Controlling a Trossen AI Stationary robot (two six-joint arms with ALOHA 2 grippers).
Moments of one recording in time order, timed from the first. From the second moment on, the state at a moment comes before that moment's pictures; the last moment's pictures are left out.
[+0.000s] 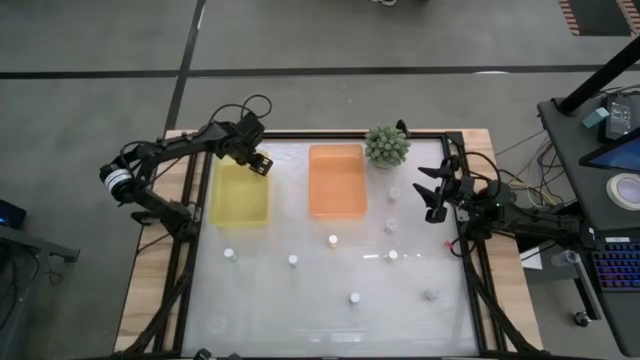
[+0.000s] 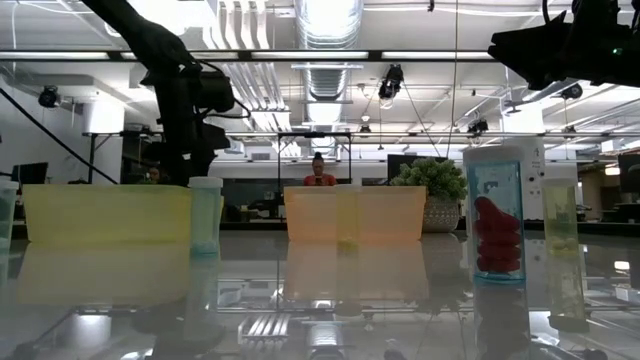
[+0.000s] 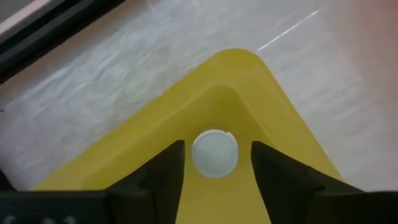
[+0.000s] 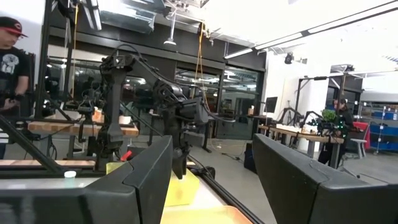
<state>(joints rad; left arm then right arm) 0.77 1.44 0.97 -0.73 -0.09 -0.22 -0.26 0.17 0.04 0.44 0.03 -0.17</state>
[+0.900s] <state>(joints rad) 0.28 1.09 1.01 -0.37 -0.08 -0.11 -0.26 0.17 0.04 0.45 0.03 -0.09</state>
